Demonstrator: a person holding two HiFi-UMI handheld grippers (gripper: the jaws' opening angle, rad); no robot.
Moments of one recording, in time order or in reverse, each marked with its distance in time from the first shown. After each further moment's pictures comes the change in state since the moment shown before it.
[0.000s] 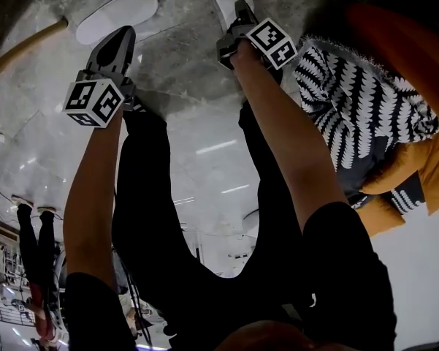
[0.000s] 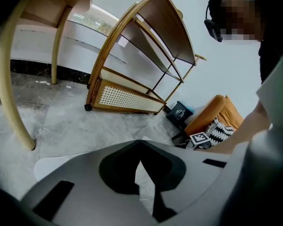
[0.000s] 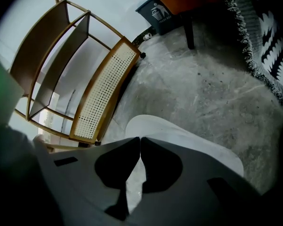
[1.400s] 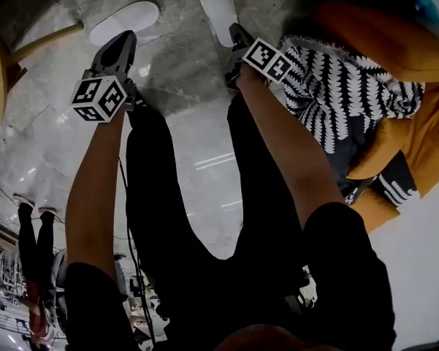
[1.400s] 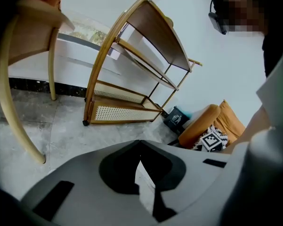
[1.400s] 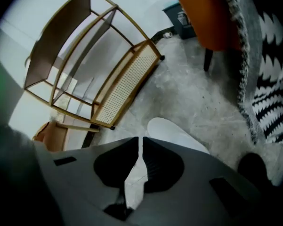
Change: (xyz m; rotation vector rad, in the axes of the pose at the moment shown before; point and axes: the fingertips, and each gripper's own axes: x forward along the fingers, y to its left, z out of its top) left arm -0.045 -0.048 0.062 0.024 -0.016 0.026; right arm -0.097 0.046 0.006 -0.182 0.154 0.004
